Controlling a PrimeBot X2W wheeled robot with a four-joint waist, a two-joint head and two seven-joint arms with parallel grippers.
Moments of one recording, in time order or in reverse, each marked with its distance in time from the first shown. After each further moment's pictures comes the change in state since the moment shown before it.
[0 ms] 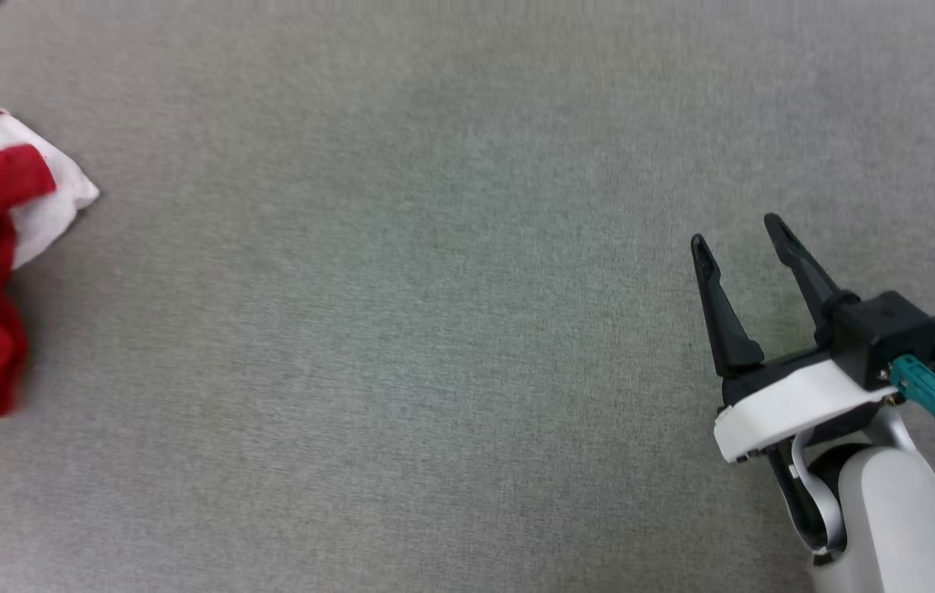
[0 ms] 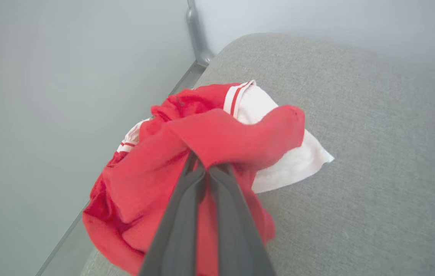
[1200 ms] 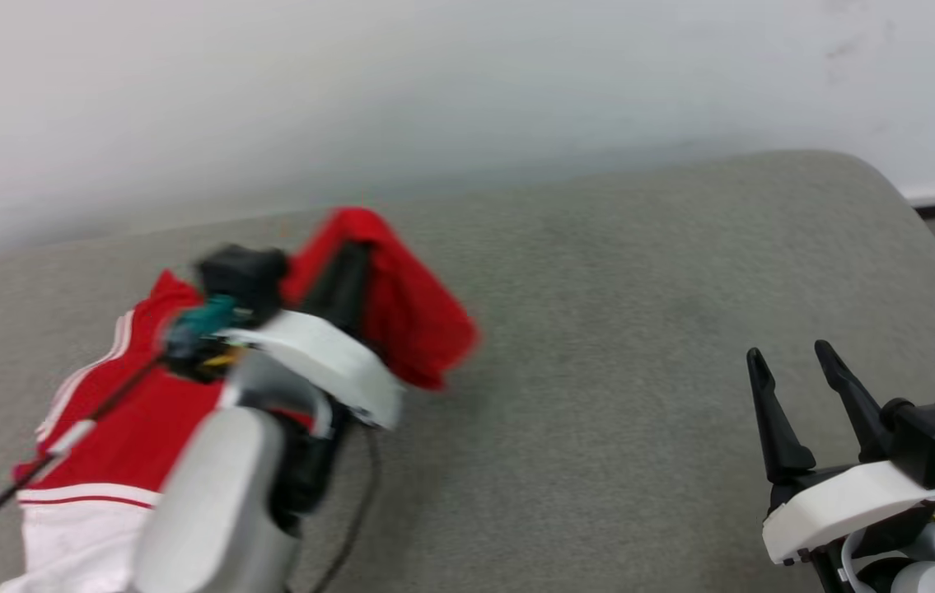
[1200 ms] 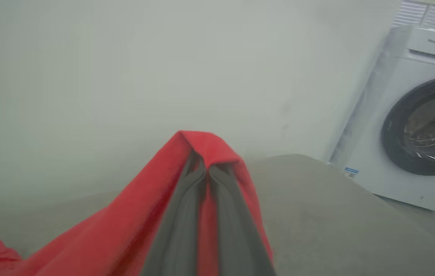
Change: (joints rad) left arm 0.299 -0.425 -0.350 -0.693 0.076 0.109 -0.178; right arm 0.263 0.000 -0.106 -0.105 0.099 0.000 0.079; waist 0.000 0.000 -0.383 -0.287
